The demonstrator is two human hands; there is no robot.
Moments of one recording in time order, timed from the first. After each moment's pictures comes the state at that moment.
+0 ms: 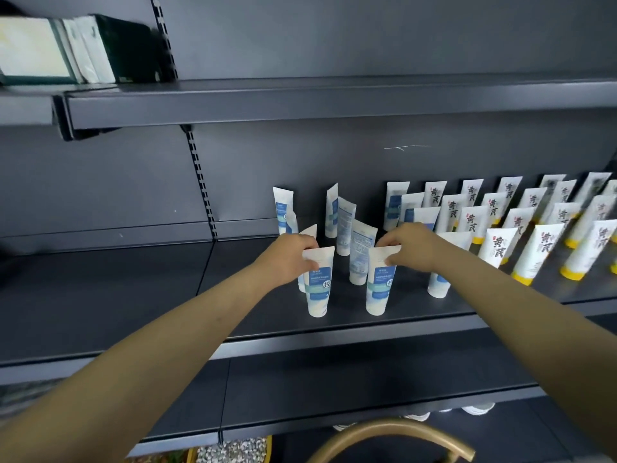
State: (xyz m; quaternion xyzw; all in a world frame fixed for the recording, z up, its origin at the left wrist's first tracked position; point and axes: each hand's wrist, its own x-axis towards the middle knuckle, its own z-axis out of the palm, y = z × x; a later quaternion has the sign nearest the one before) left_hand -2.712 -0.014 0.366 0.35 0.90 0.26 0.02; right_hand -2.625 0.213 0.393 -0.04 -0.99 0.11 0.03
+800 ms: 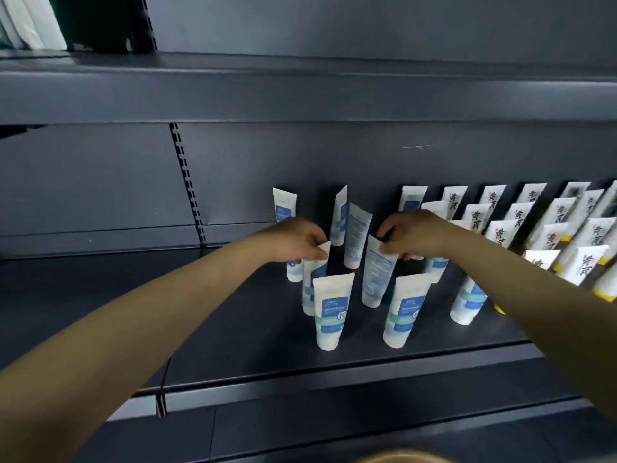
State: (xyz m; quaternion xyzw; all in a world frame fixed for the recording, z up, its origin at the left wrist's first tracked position) left_hand -2.804 0.003 0.392 0.39 0.89 0.21 0.13; right_hand -2.703 0.210 0.417 -0.11 -0.97 0.23 -0.03
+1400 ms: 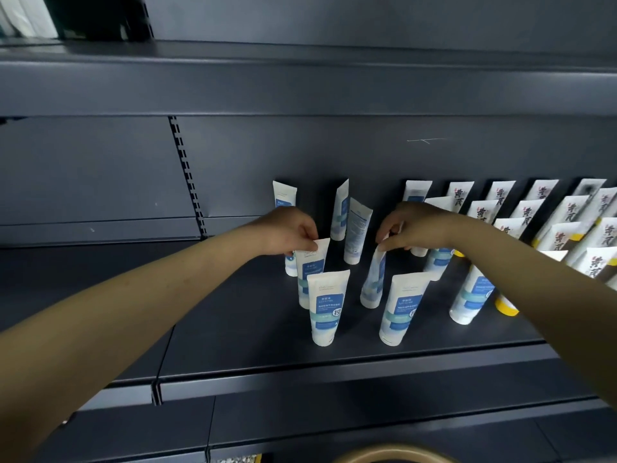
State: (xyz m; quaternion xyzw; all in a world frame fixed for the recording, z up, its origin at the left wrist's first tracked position) left_hand -2.801 0.000 0.399 0.35 0.89 0.26 0.15; right_hand -2.715 0.233 0.421 -0.04 -0.97 0.20 -0.09
